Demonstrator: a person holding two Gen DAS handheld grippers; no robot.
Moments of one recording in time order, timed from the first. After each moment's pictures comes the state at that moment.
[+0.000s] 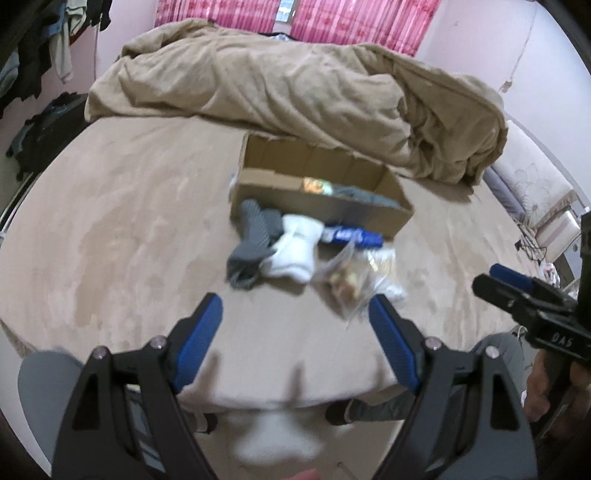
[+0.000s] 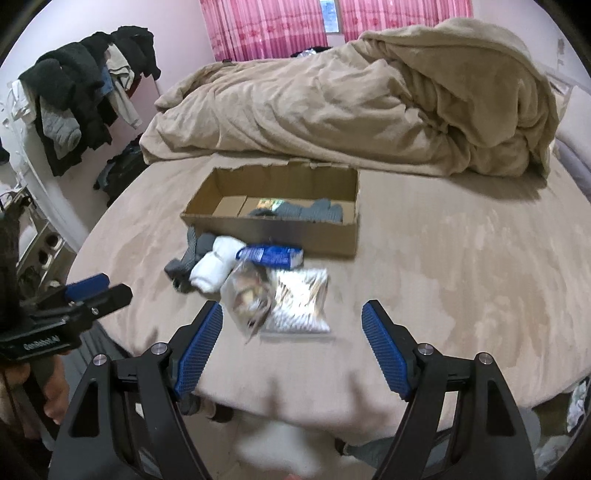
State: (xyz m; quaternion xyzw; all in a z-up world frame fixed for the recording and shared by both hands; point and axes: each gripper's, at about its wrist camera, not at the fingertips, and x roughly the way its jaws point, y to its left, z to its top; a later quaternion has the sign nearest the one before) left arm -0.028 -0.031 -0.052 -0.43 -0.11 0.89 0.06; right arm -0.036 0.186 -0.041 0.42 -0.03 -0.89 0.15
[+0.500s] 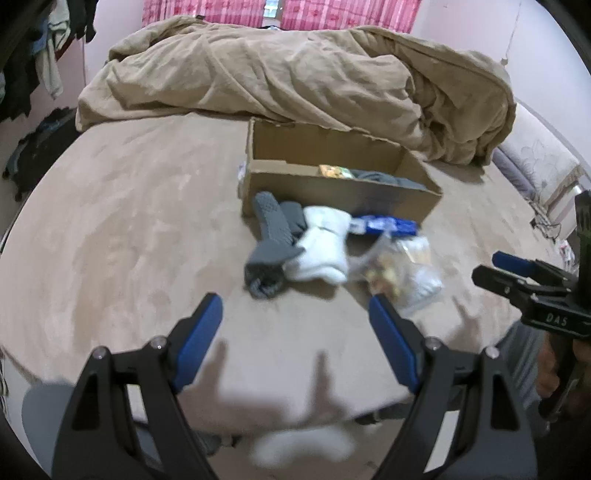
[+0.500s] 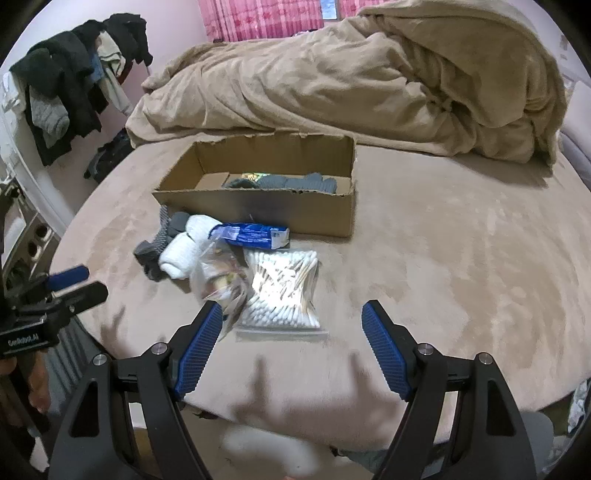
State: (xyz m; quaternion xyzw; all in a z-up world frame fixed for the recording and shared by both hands) left arm -0.060 -0.040 -0.086 -0.43 -0.06 0.90 0.07; right arm -0.065 0.185 -0.089 0.44 -0.01 -0.89 0.14
